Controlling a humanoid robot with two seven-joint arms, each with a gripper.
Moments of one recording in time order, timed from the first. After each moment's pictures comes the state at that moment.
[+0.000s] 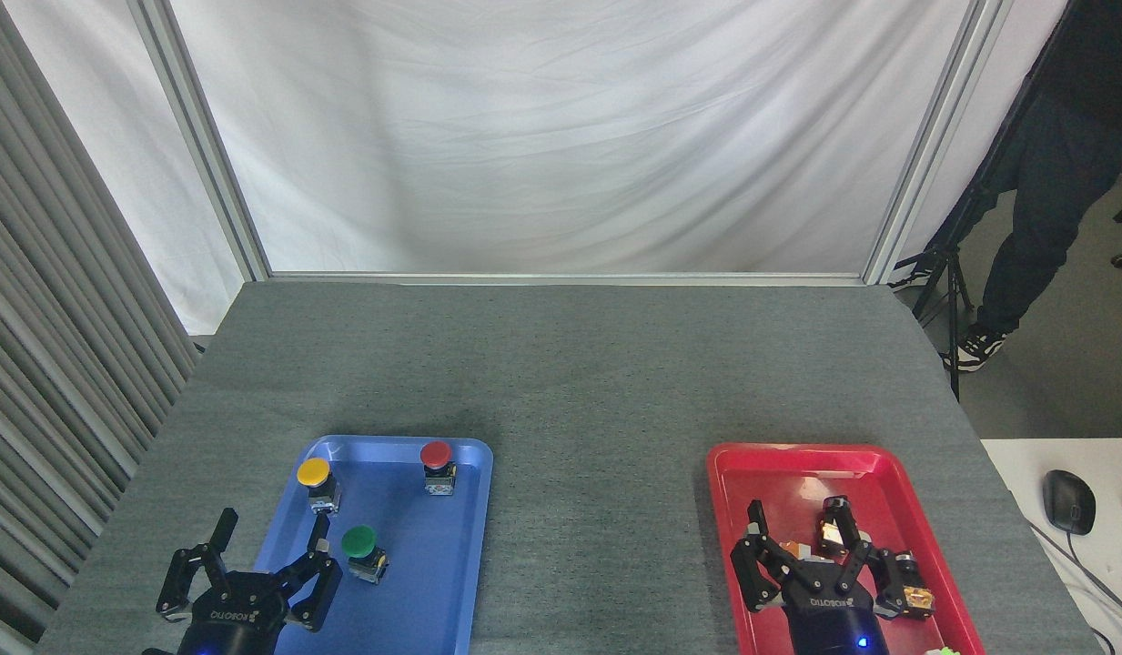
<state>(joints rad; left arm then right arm) 0.14 0.12 0.09 -1.65 -1.42 -0.12 0.18 0.14 0.19 -0.16 -1.71 1.52 -0.18 0.00</state>
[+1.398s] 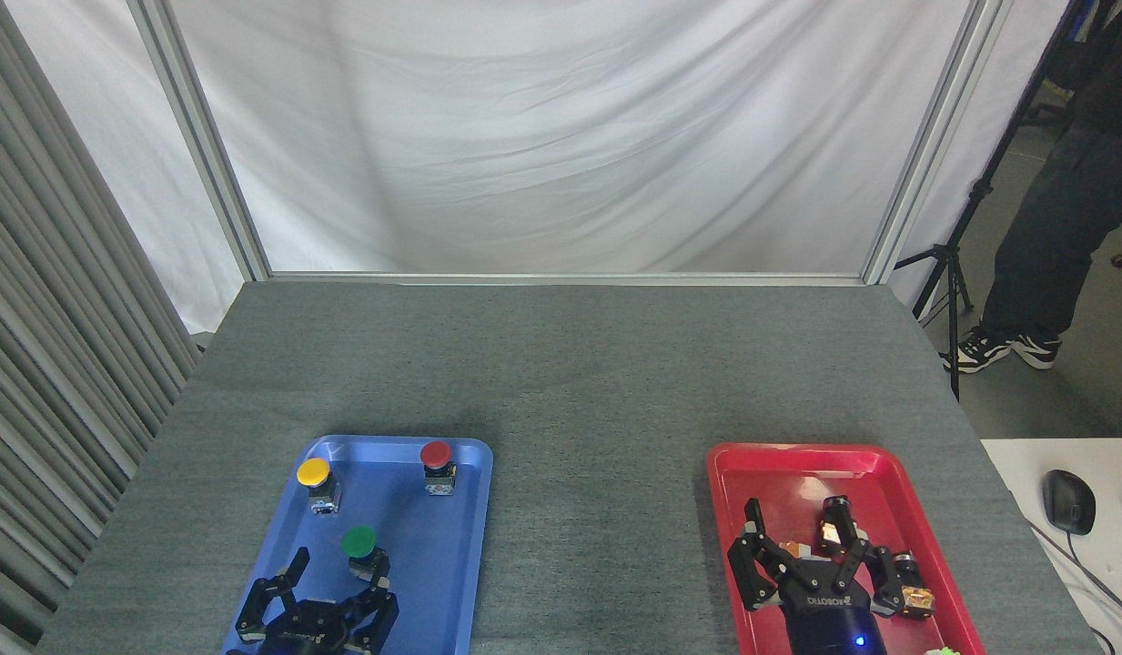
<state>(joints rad) 0.06 0.10 -0.03 -1.39 -1.43 -0.11 0.14 0.13 0.19 -0.15 -1.71 1.52 -0.18 0.00</state>
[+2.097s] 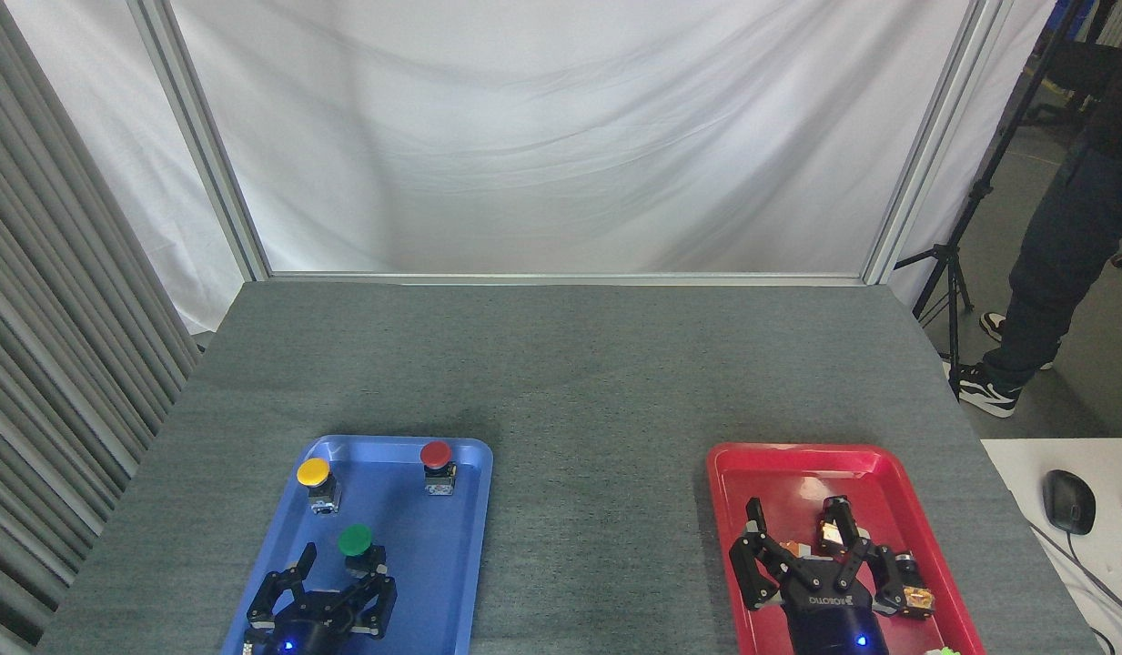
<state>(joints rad) -0.04 0.09 -0.05 -1.21 -1.42 -0.04 0.14 0.13 0.19 -0.15 -1.71 1.52 -0.18 0.00</state>
